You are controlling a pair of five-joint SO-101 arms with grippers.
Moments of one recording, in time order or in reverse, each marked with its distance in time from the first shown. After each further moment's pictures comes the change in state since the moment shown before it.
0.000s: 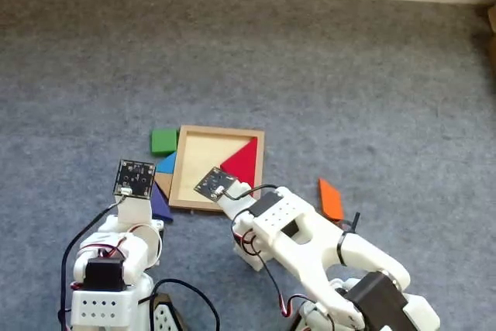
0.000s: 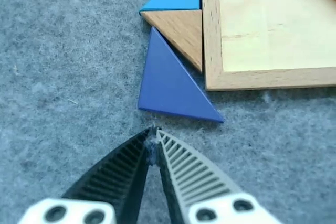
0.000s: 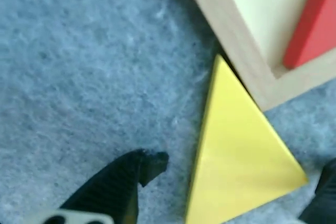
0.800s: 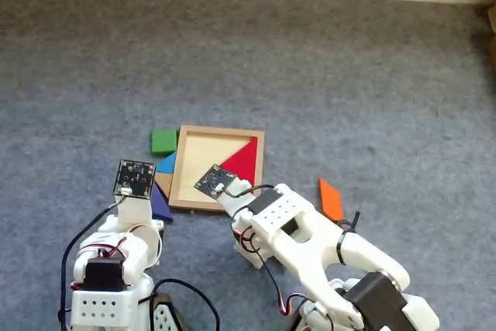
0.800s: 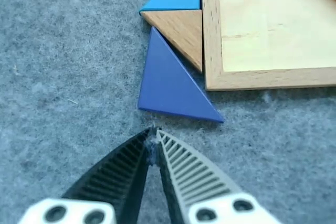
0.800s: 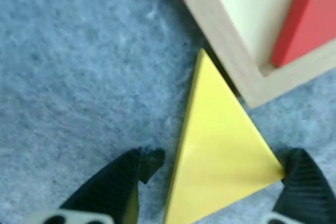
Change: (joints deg) left arm 0.0 0.0 0.0 0.0 0.0; right arm 0.0 0.0 -1.6 2.0 0.2
